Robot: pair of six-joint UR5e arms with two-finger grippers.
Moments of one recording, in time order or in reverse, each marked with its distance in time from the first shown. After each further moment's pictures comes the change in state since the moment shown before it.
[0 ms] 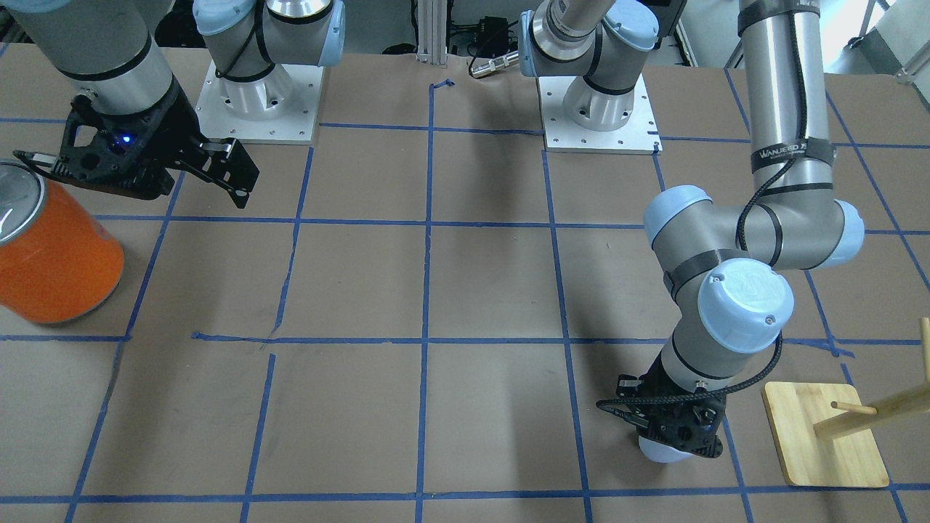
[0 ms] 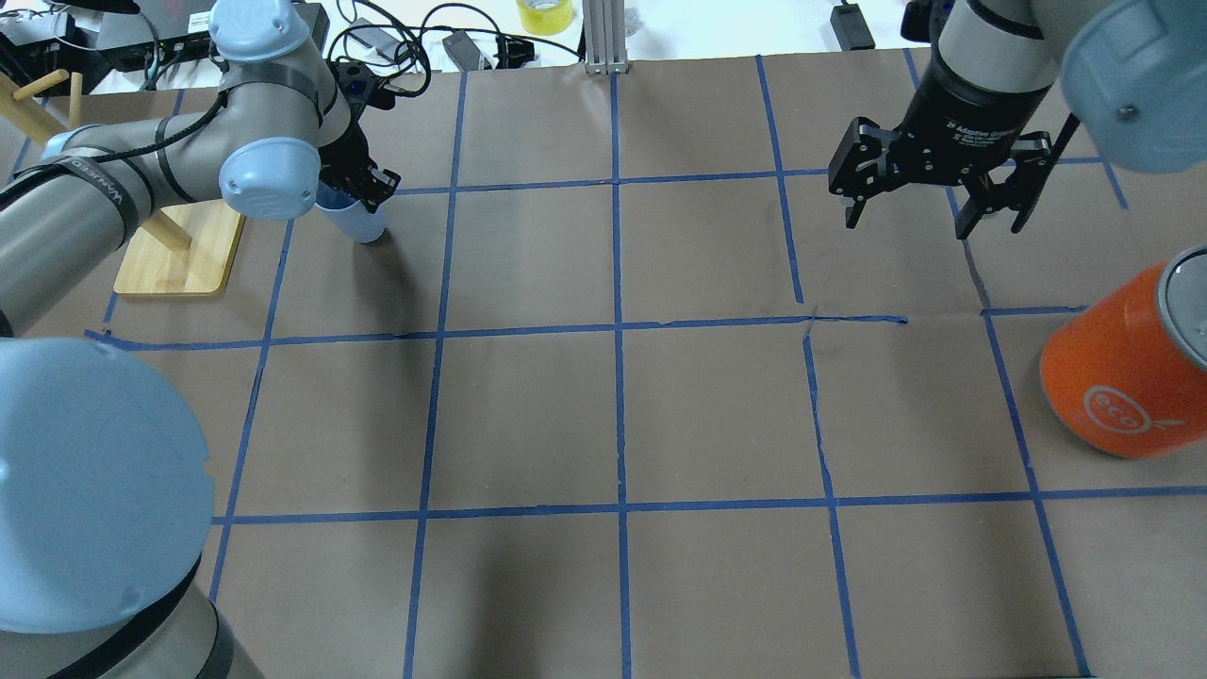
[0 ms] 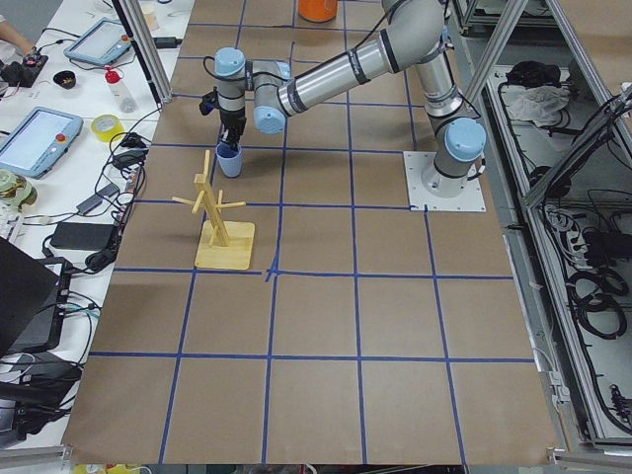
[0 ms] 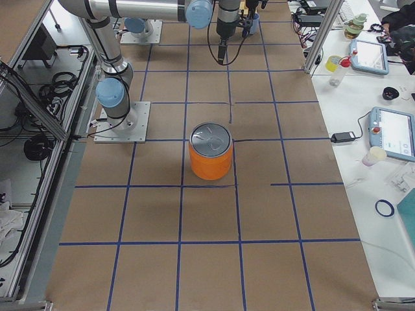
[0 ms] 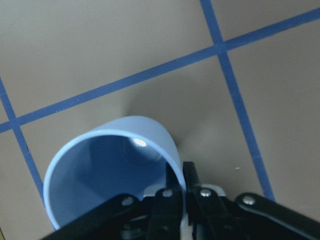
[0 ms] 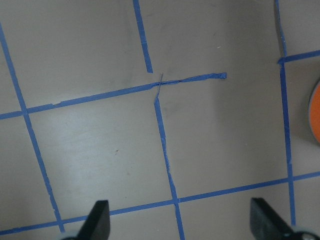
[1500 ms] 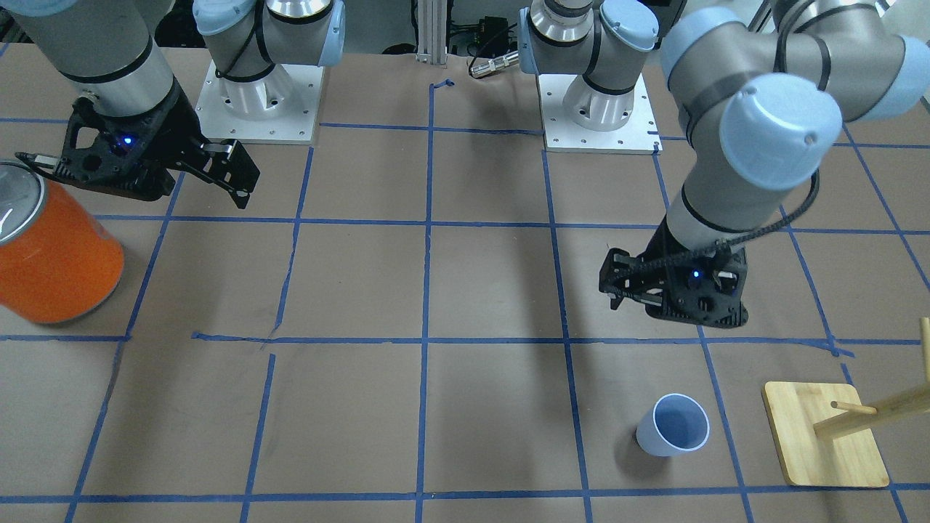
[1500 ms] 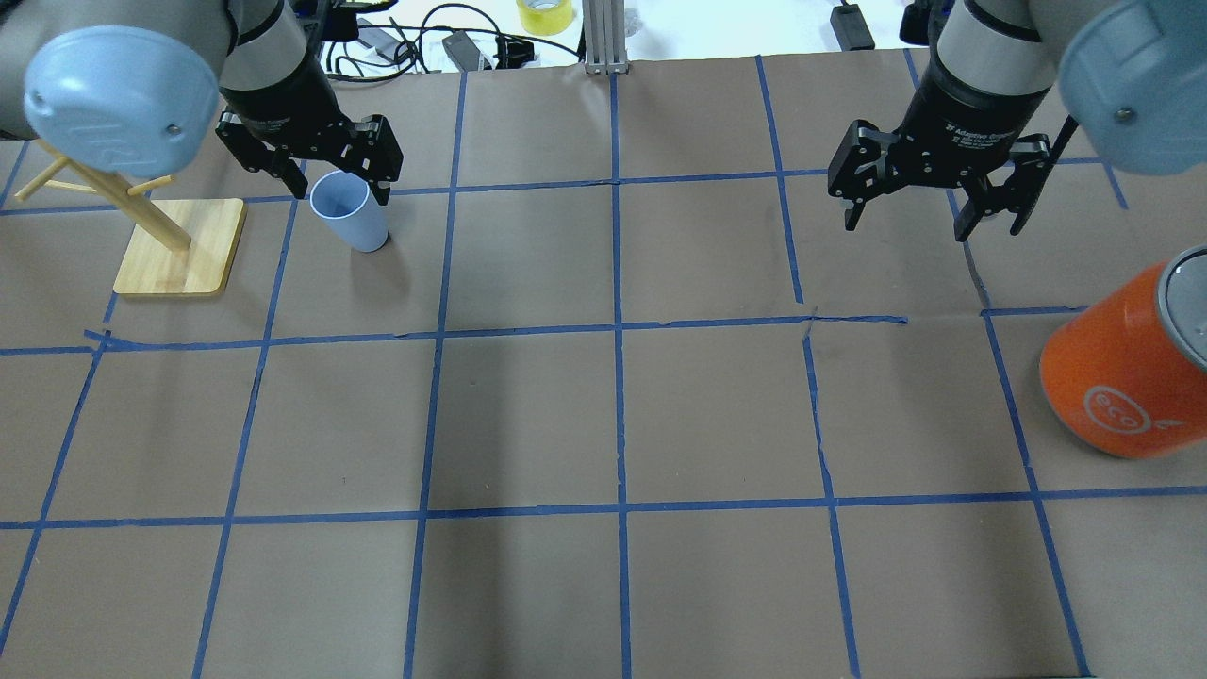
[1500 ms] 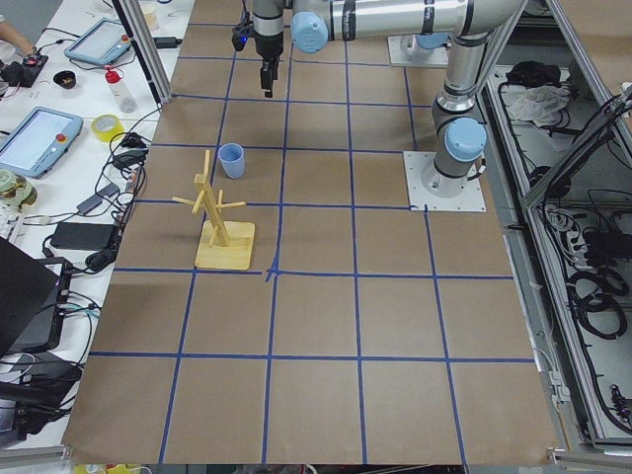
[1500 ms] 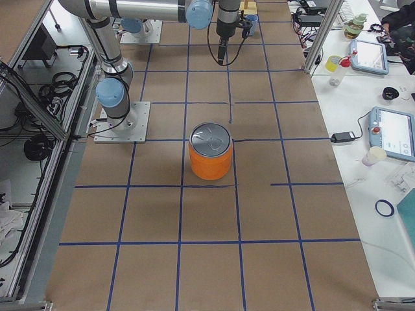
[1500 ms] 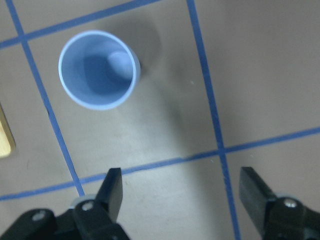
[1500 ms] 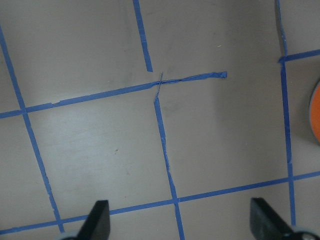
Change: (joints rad) left arm -0.109 0.424 0.010 -0.503 0.002 -0.418; right arm 0.000 0.002 0.002 0.000 0.000 -0.001
